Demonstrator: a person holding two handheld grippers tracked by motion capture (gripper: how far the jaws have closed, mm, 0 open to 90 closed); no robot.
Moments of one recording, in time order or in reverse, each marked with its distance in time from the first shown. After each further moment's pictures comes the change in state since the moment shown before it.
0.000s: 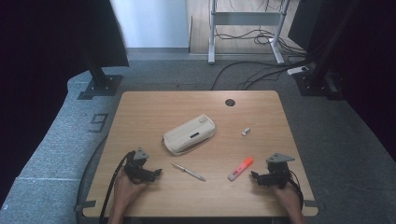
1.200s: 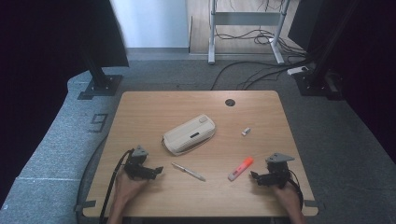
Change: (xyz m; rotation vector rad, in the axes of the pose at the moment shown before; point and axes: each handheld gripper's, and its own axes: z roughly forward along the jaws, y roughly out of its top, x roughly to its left) left arm -0.003 0.012 -0.011 -0.020 -0.056 -0.054; right arm 0.000 0.001 0.001 0.002 0.005 -0.007
